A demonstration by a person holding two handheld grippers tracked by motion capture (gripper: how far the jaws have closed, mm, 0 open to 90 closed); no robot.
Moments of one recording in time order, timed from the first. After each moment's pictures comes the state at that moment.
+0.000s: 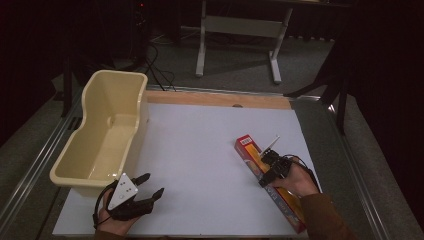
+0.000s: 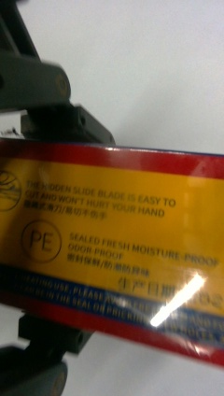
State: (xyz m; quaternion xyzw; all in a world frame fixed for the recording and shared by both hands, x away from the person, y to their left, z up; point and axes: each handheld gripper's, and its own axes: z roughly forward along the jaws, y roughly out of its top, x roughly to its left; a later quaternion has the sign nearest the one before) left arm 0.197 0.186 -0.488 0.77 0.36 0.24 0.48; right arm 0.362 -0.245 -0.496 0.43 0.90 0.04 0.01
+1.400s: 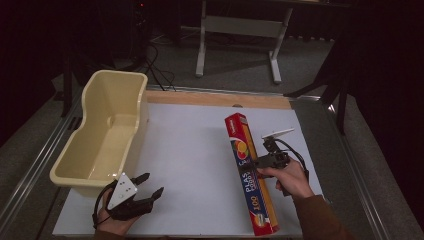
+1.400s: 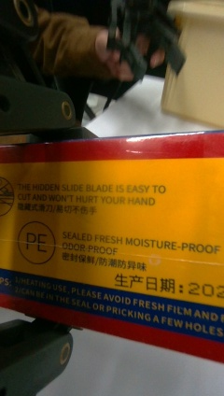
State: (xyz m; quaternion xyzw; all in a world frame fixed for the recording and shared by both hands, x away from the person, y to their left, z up) left arm 0.197 0.187 -0.488 0.76 0.36 0.24 0.48; right arm 0.353 -0.229 -0.442 0.51 0.77 0.32 -0.22
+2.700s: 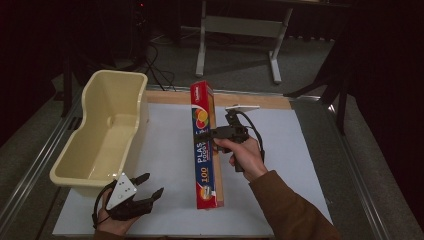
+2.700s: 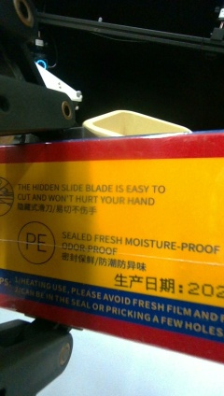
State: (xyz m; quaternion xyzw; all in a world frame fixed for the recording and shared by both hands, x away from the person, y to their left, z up) left arm 0.197 0.188 -0.488 0.76 0.35 0.24 0.48; right arm 0.387 -0.114 -0.396 0.50 0.71 0.42 -0.27
